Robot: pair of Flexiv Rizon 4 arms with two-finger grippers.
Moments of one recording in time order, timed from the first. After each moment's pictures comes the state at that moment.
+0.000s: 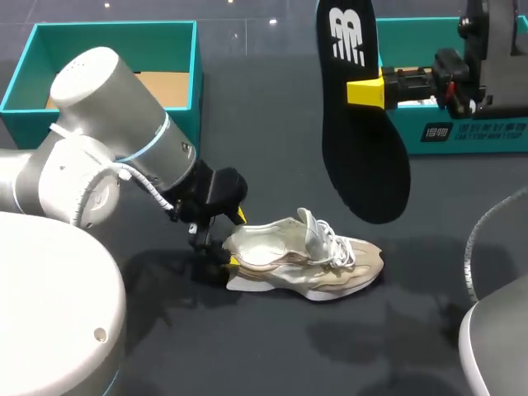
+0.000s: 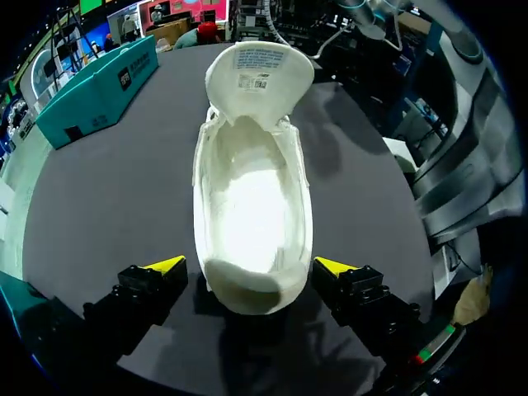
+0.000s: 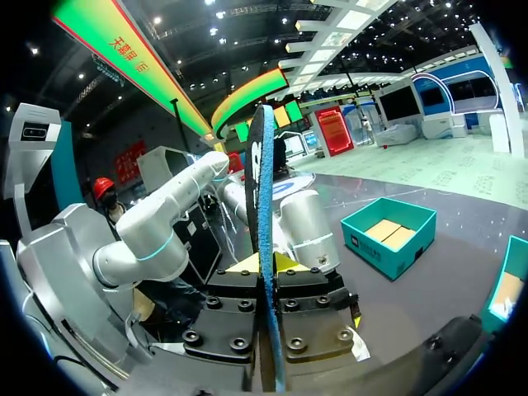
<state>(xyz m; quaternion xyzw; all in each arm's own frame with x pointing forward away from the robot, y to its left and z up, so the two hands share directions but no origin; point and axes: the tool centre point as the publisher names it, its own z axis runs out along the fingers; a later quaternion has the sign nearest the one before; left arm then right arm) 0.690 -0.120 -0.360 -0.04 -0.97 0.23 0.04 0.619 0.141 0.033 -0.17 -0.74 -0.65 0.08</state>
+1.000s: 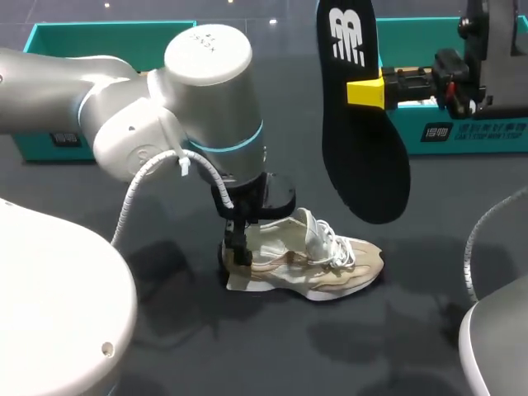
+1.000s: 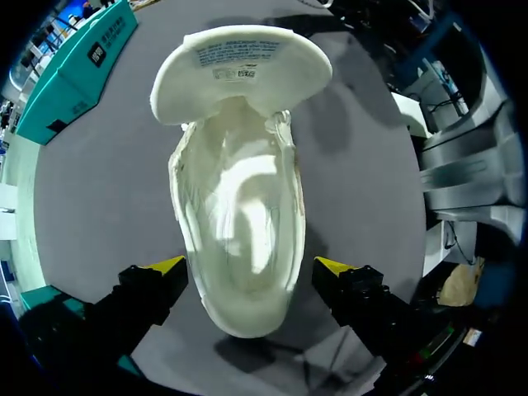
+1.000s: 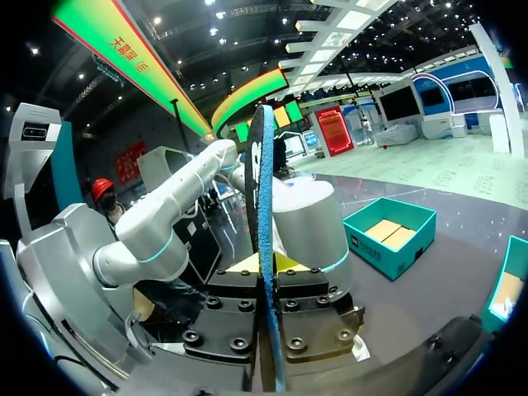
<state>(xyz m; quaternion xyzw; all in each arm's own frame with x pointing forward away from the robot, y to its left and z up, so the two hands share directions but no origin) 0.683 -0.140 -0.343 -0.05 -1.00 0.05 0.02 0.619 0.141 0.033 -0.17 -0.74 -0.65 0.08</state>
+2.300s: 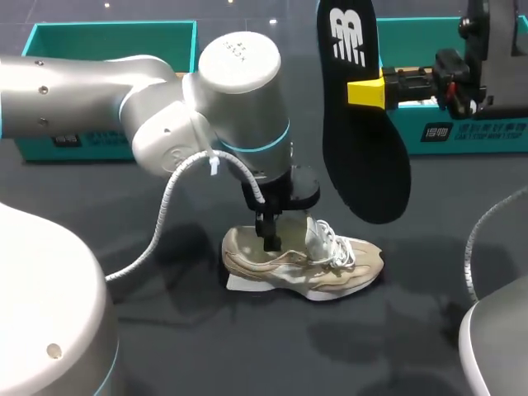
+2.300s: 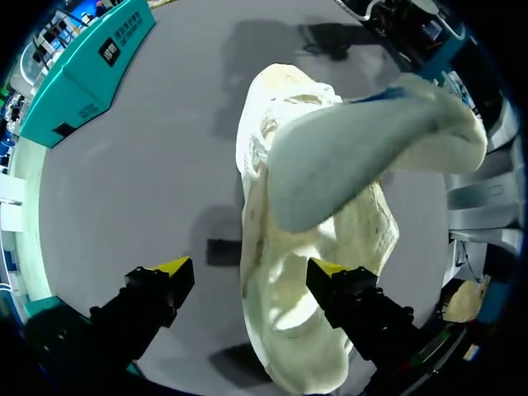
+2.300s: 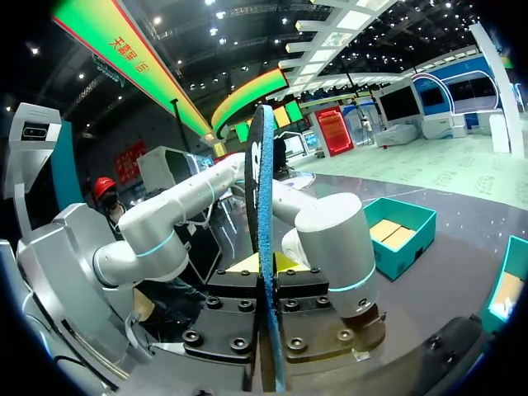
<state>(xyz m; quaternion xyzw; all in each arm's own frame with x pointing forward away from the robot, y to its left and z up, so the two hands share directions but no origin) 0.721 -0.186 -0.370 -0.03 -1.00 0.06 -0.01 0.619 0.140 0.033 -0.17 -0.74 -0.65 0.08</state>
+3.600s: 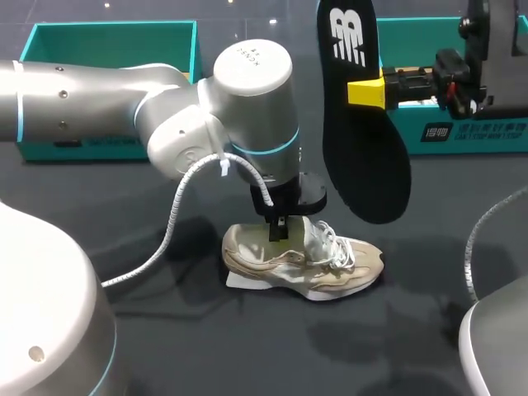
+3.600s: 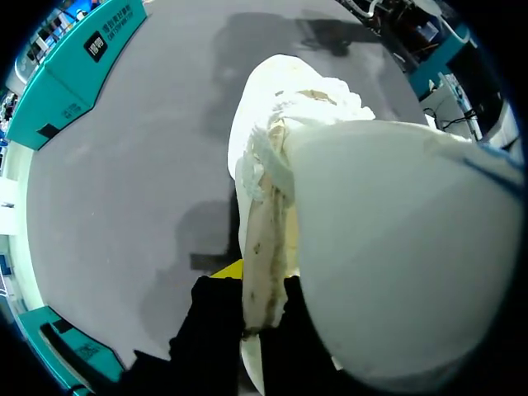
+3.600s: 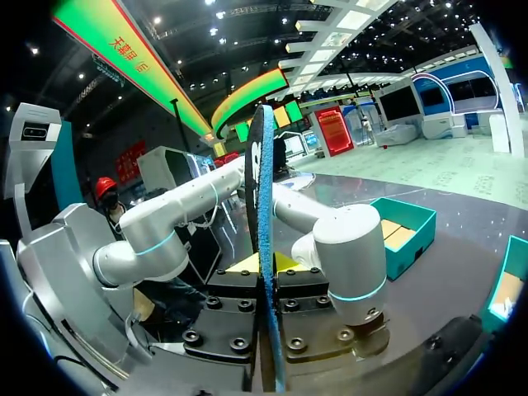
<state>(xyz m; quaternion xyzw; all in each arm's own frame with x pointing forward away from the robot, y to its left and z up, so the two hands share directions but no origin) 0.720 -0.198 -0.388 -0.04 -1.00 0.06 0.01 0.618 0.140 0.033 -0.17 -0.74 -0.65 0.08</state>
